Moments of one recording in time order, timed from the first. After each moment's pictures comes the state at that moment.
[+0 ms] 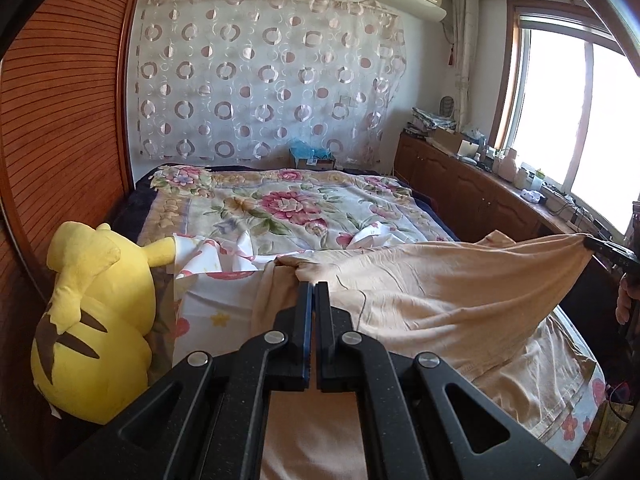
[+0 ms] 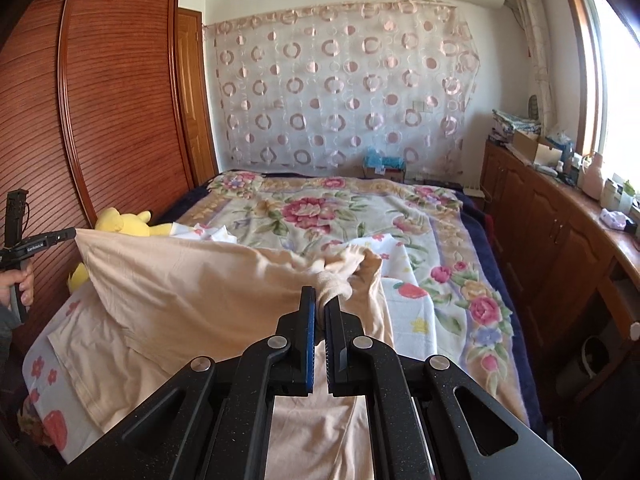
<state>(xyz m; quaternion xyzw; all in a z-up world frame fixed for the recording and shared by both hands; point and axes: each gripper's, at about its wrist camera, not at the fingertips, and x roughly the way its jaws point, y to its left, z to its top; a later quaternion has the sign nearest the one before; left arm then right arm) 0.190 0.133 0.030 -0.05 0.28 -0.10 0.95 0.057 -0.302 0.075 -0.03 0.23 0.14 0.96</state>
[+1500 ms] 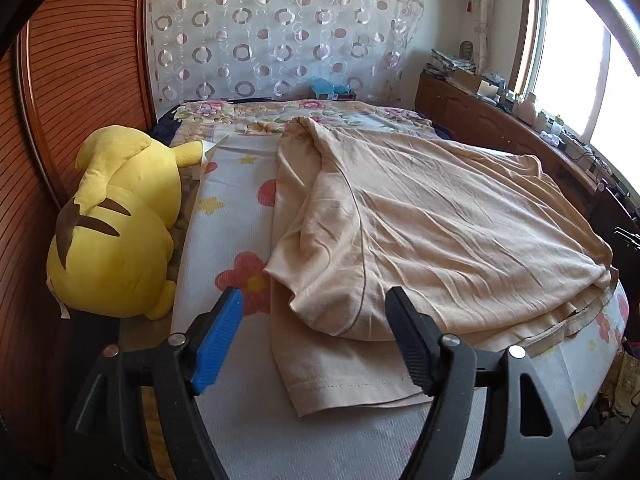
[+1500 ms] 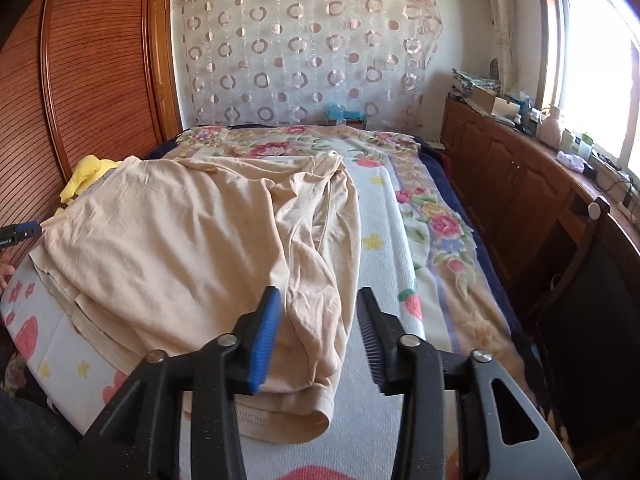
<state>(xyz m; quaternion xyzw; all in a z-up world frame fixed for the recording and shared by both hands) 0.109 0.135 -0.067 -0.02 0.38 -0.06 0.92 -0.019 -0.311 -0.029 -0.04 0.30 0.07 0.95</state>
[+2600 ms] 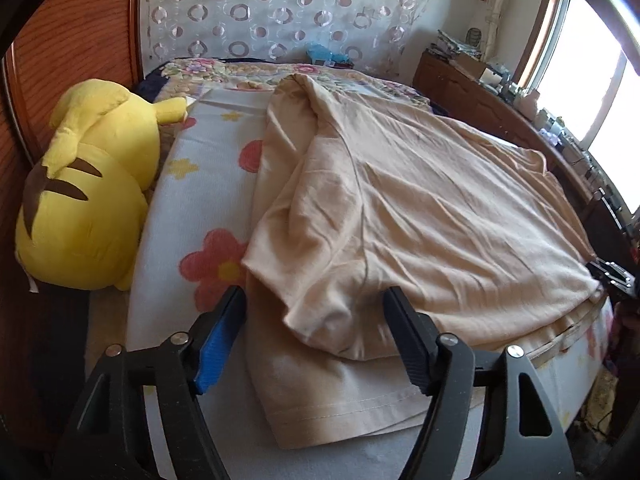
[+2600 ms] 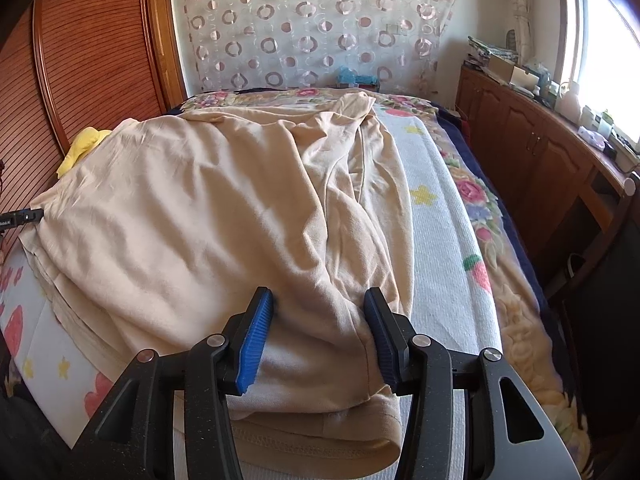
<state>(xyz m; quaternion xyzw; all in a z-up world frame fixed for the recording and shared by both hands) 0.138 0.139 -0.085 -0.08 0.44 -0.09 0.89 0.015 -0.300 -0.068 -0.04 0.36 0.09 0.93</state>
